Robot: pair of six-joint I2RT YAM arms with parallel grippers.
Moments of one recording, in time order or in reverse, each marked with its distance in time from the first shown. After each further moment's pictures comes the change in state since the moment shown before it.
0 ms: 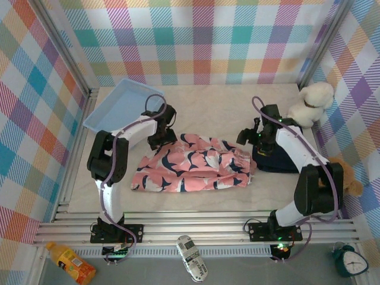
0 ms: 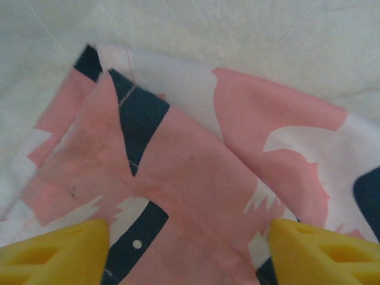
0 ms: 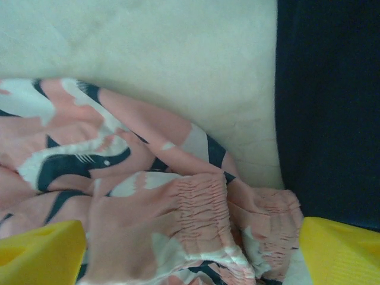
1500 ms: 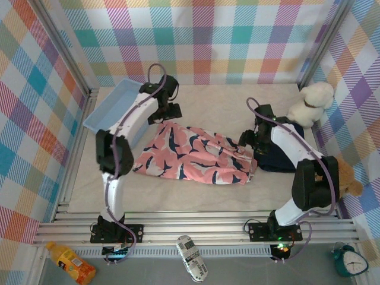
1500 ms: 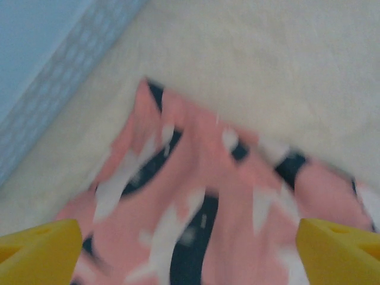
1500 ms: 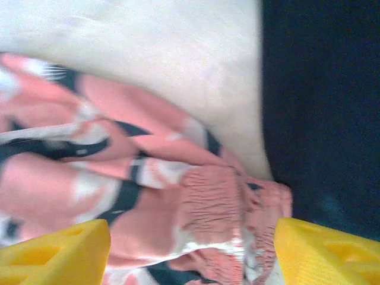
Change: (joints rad) left arm -0.002 0.061 0.538 -0.355 -0.042 0.165; right arm 0.058 0.036 0.066 -0.016 0.143 -0.016
